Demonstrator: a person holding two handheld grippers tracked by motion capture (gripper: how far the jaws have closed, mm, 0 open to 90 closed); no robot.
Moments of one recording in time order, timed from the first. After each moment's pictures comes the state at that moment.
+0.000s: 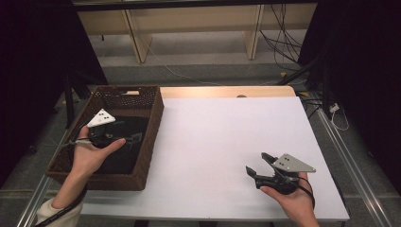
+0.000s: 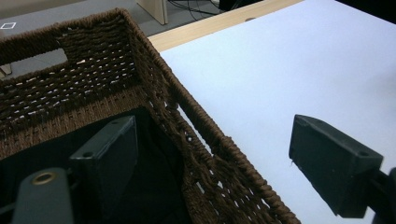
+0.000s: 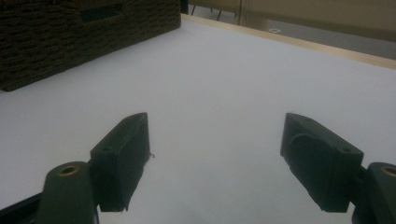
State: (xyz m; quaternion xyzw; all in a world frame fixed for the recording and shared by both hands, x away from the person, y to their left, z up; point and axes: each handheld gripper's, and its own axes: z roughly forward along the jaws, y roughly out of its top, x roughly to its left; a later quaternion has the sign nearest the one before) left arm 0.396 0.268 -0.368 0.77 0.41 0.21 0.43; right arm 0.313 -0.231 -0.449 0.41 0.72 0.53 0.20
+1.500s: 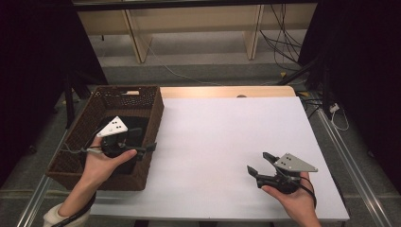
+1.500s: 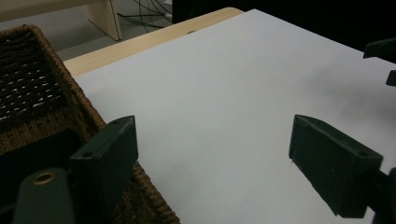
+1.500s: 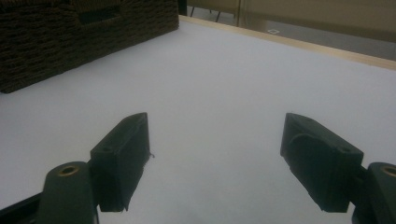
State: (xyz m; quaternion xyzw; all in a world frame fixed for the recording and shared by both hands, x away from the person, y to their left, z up) left arm 0.375 0.231 -0.374 0.78 0.35 0.17 0.49; right arm 0.314 -0.234 -0.448 0.41 0.72 0.53 0.20
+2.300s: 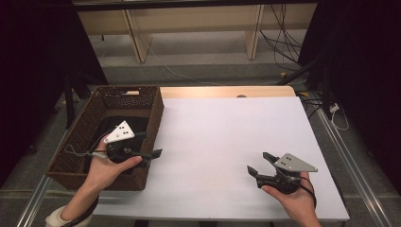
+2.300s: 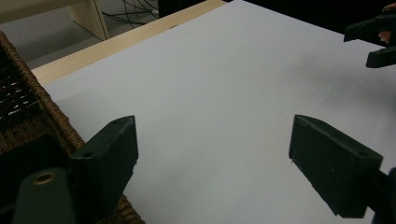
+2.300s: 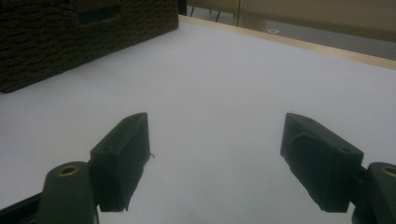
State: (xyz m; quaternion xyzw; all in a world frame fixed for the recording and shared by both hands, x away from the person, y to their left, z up) left arm 0.363 0.216 -0.376 0.80 0.32 0.16 0.48; right arm 0.314 -0.234 -0.448 0.41 0.72 0.53 0.20
